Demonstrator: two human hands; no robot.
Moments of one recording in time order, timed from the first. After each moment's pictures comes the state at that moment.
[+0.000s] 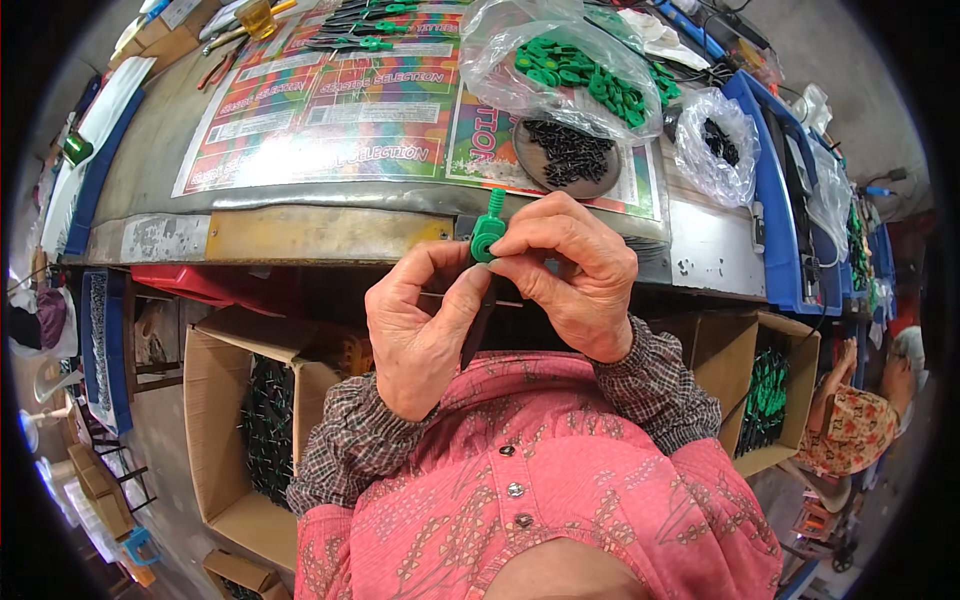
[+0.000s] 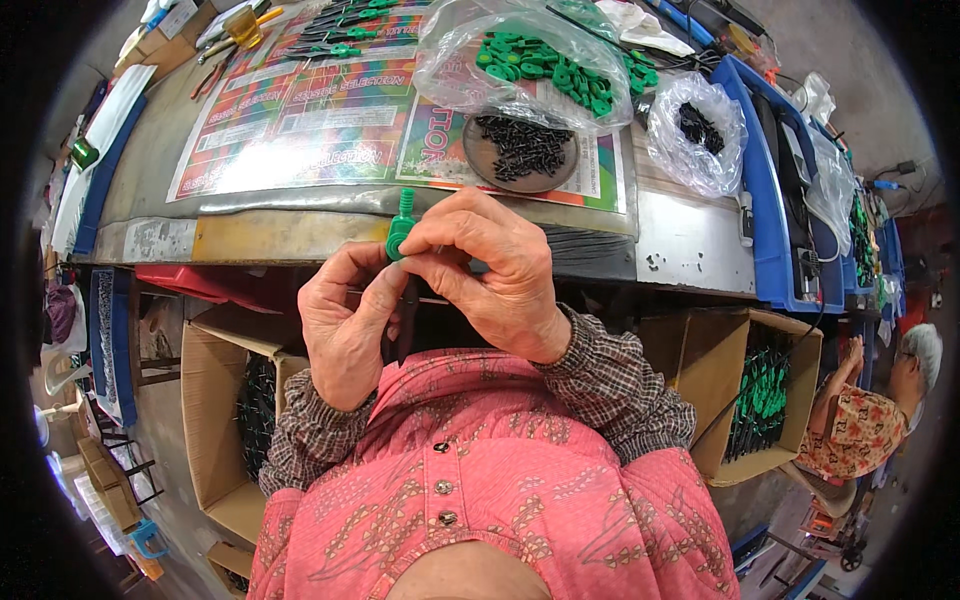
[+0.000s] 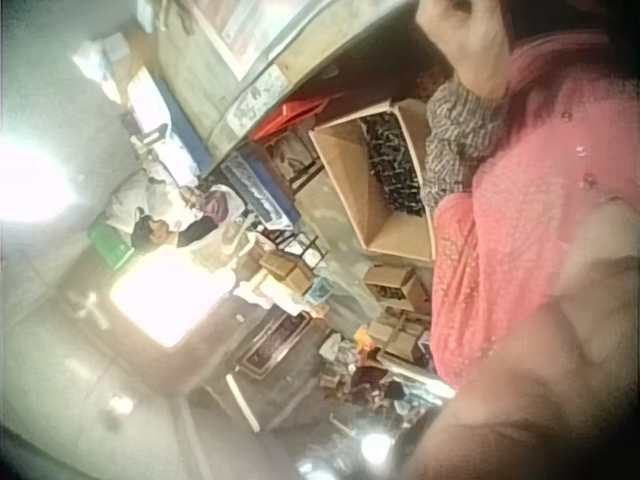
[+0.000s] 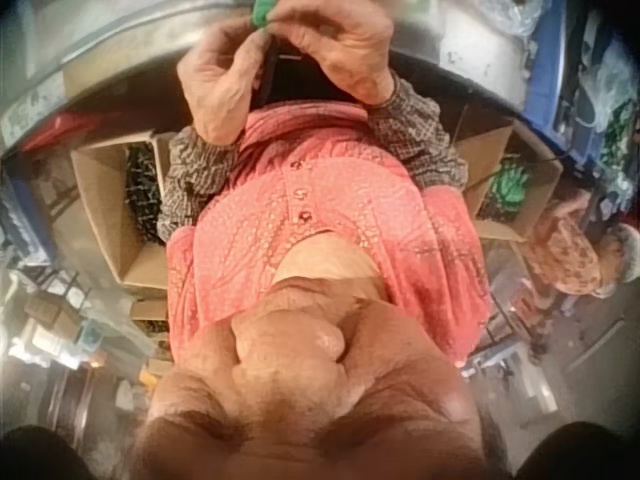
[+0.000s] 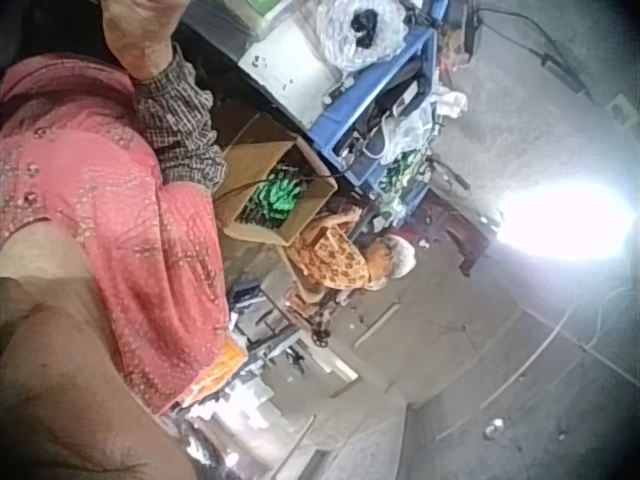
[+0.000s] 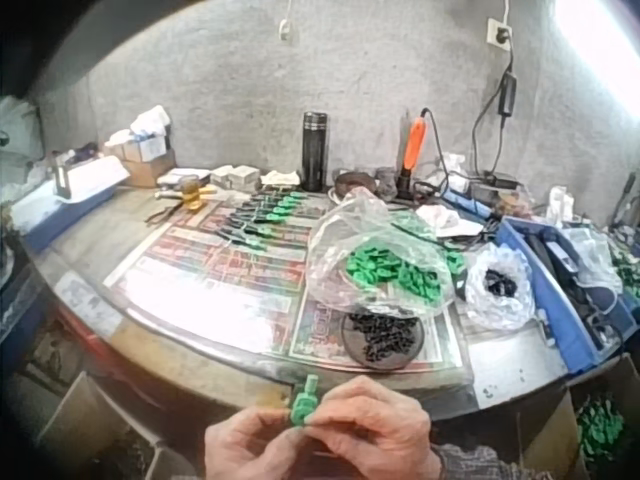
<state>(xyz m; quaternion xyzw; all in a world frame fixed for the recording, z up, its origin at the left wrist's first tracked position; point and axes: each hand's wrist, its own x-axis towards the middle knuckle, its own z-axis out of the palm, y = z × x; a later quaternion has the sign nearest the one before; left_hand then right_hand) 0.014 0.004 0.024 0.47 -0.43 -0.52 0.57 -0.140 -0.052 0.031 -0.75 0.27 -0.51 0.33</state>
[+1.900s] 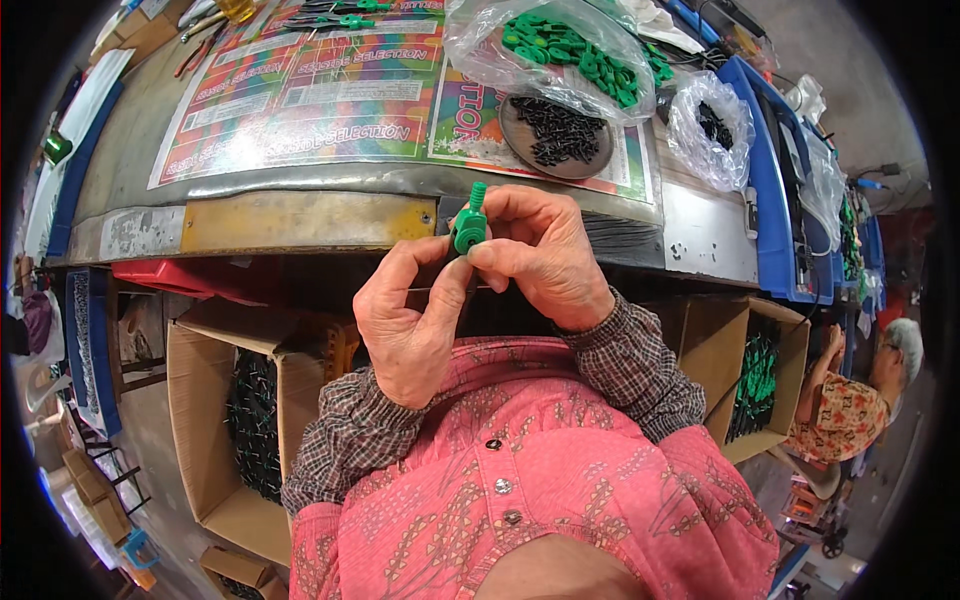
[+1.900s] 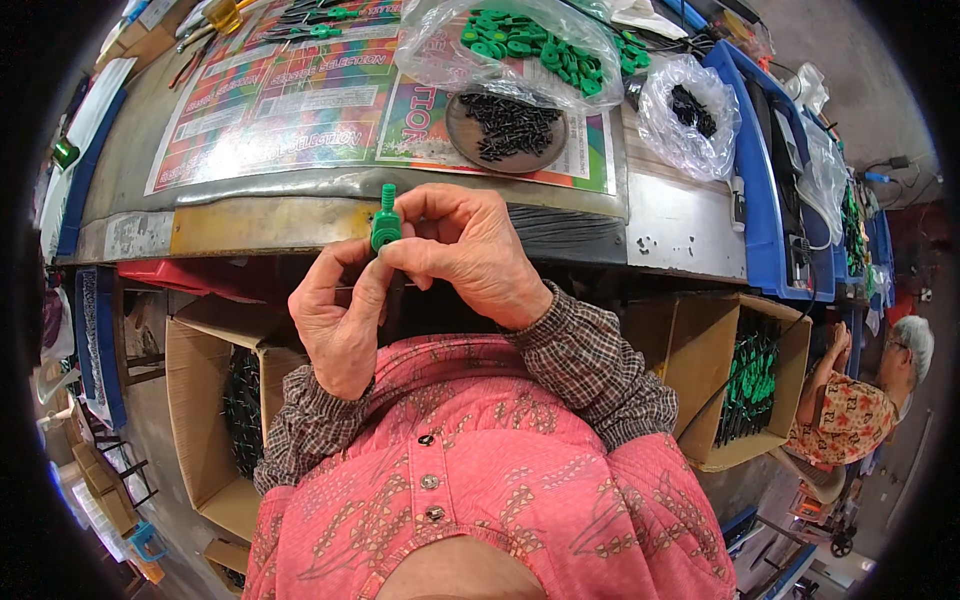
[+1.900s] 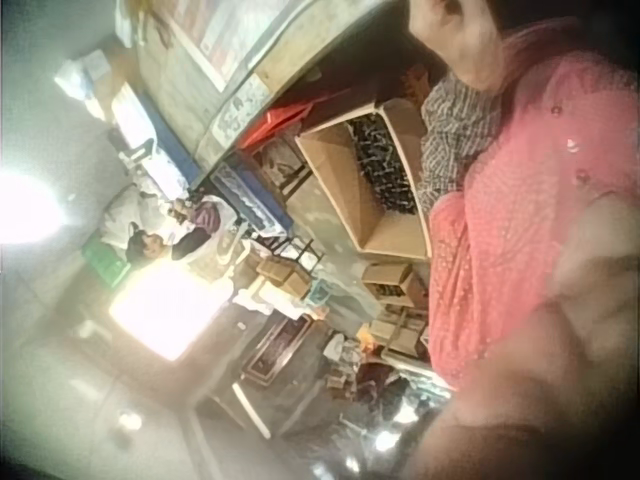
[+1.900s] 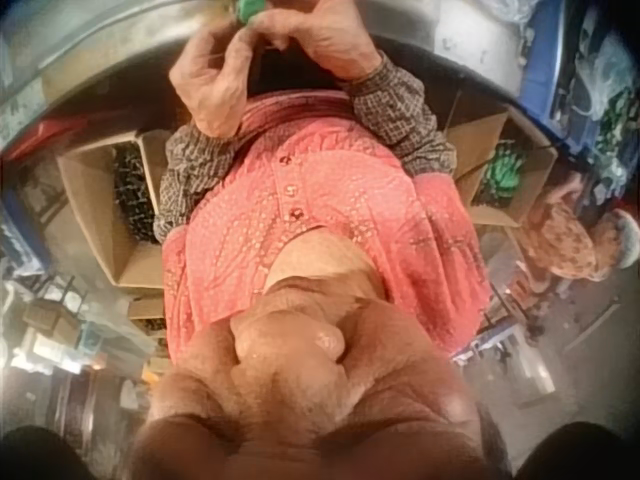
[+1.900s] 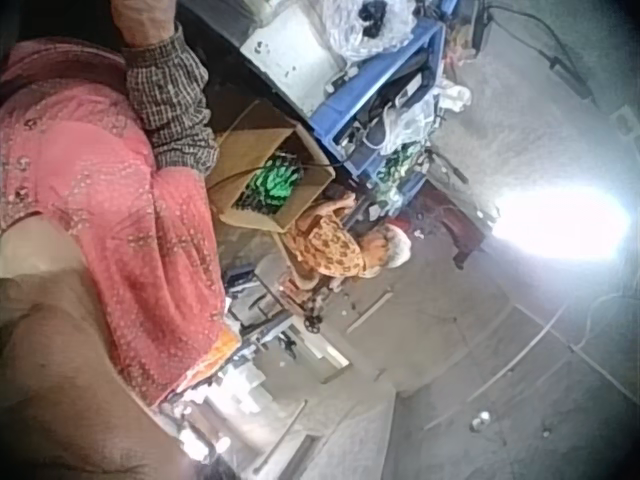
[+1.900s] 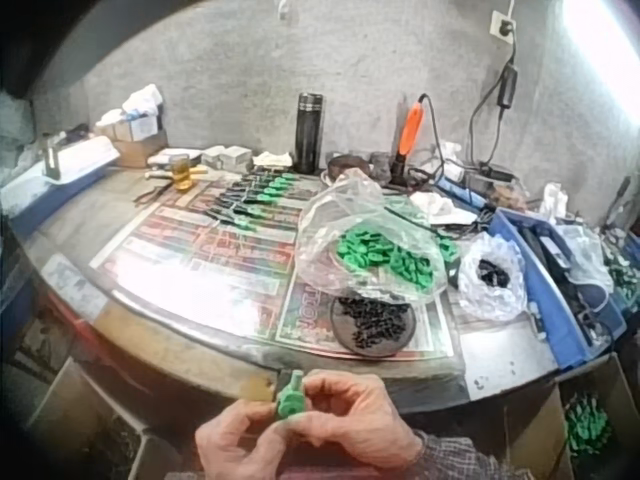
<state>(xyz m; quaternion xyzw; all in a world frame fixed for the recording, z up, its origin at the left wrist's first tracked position) 0.005 0.008 -0.001 0.52 -0.46 -0.42 0.59 -0.138 -0.059 0.010 -0.46 0.28 -0.40 0.74</state>
